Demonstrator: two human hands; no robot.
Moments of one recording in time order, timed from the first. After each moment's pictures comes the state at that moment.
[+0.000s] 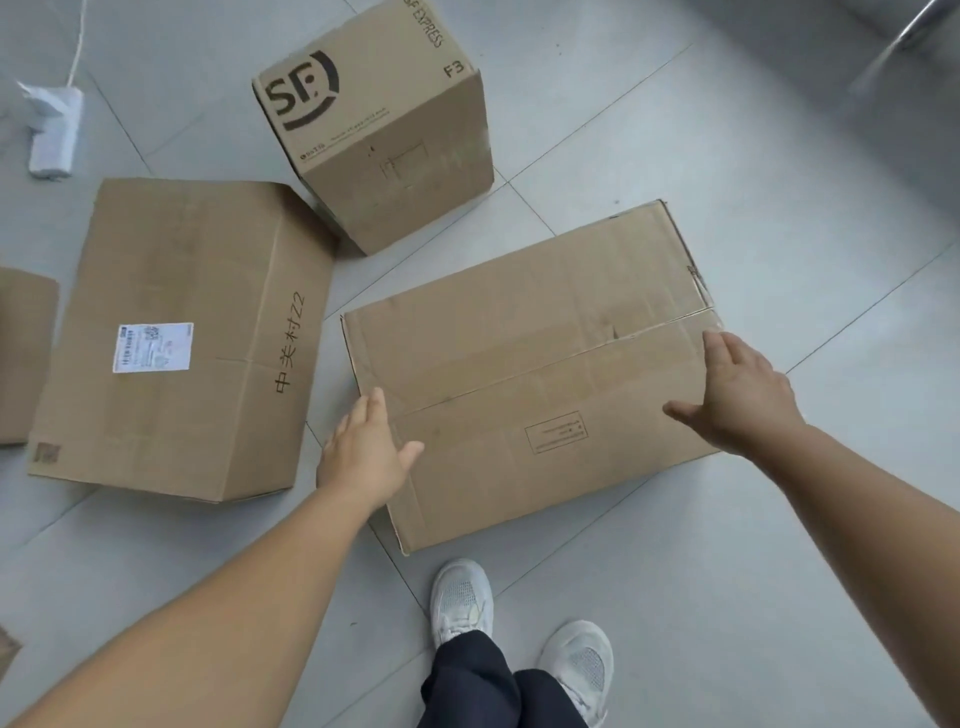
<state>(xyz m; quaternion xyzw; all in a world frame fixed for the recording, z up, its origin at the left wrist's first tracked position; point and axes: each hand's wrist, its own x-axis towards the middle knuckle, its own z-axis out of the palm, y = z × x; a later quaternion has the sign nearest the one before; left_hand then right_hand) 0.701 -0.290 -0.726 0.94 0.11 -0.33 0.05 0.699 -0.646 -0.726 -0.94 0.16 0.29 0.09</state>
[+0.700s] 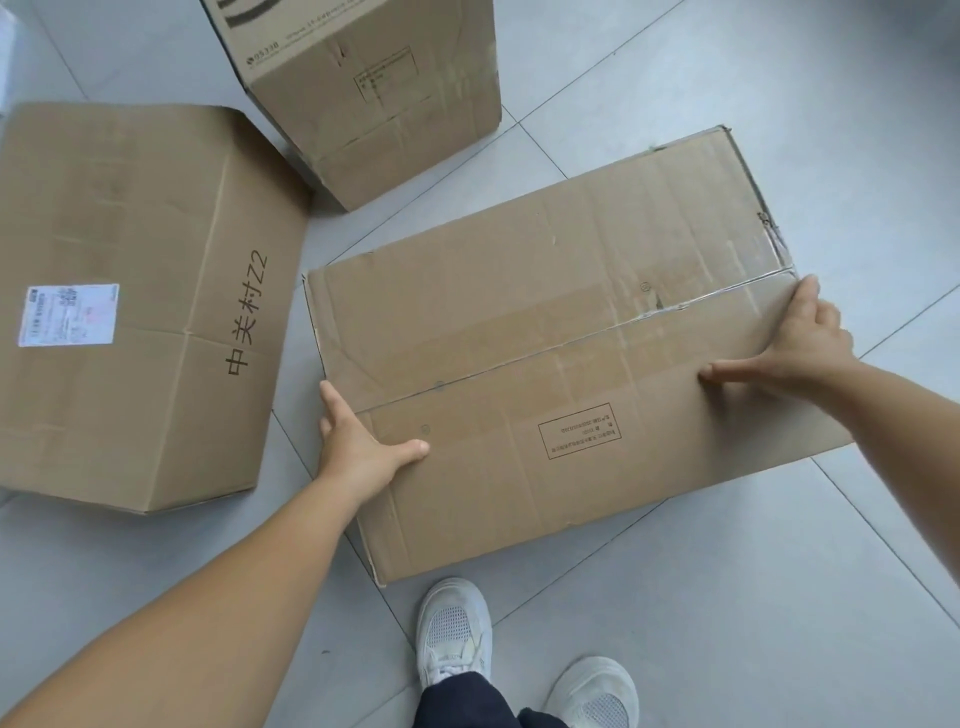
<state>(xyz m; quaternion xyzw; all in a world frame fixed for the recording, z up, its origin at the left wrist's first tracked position) 0.700 -0.278 -0.836 0.86 0.32 -0.29 0.28 0.736 -0.687 -0.847 -0.88 0.32 0.28 0.21</state>
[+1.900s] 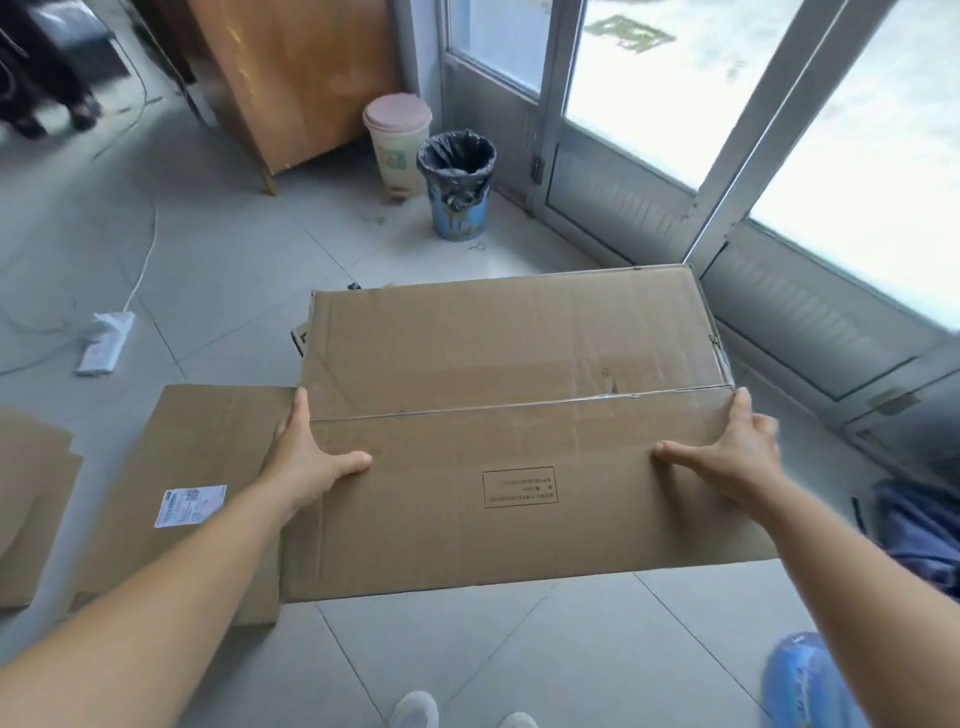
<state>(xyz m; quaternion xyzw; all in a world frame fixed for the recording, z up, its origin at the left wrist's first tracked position) 0.747 -0.299 -0.392 0.90 0.16 -0.18 0.37 0.654 -0.716 -0.384 -0.86 0.40 0.09 0.31</state>
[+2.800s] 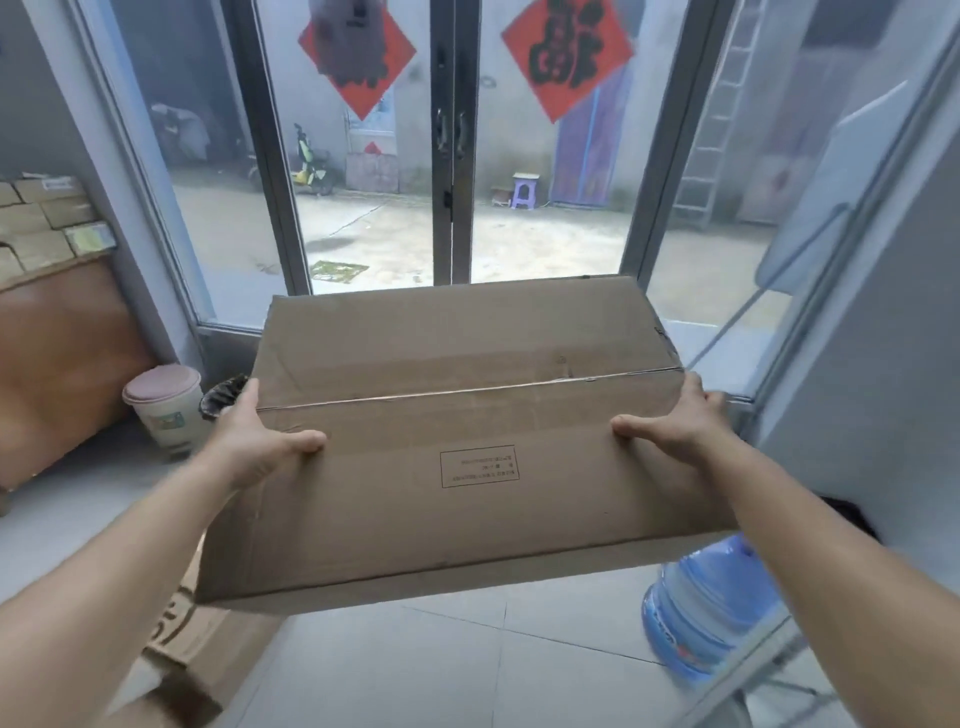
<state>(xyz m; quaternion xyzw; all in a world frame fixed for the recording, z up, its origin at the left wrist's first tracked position) 0.767 -0.330 -0.101 0.88 -0.20 -0.13 0.42 0.444 -0.626 -0.087 -0.74 0.58 -0.17 0.29</state>
